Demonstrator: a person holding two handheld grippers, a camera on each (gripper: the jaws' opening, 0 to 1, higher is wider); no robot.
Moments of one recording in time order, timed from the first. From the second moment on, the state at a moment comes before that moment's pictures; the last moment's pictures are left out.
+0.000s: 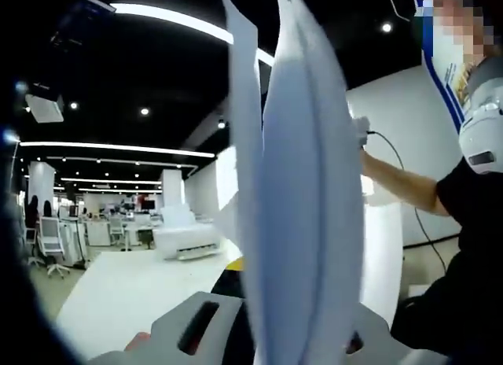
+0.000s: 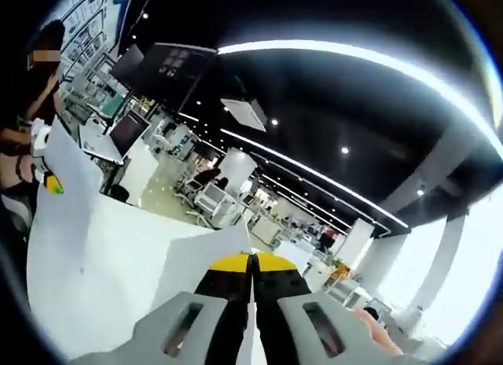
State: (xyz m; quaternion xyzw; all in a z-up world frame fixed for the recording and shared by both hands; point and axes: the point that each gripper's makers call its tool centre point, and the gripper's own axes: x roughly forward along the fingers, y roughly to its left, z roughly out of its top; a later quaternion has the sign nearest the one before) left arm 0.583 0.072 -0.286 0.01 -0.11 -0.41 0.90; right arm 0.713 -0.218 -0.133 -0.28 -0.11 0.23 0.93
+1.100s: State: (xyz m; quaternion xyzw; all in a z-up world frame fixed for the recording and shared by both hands) left arm 0.582 0.067 -0.286 0.02 -0.11 -0.41 0.90; right arm 0.624 -0.228 -0.146 -0.41 0.00 0.33 0.85
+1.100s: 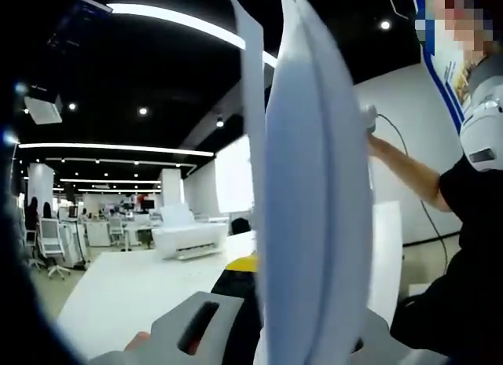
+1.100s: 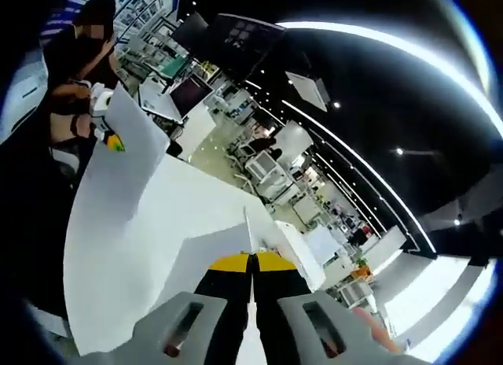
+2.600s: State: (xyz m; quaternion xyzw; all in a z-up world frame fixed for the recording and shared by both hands) left arm 0.582 0.065 -0.287 0.02 -0.11 -0.42 0.90; right arm 0.573 -0.113 -0.187 -0.45 0.05 0.55 0.70
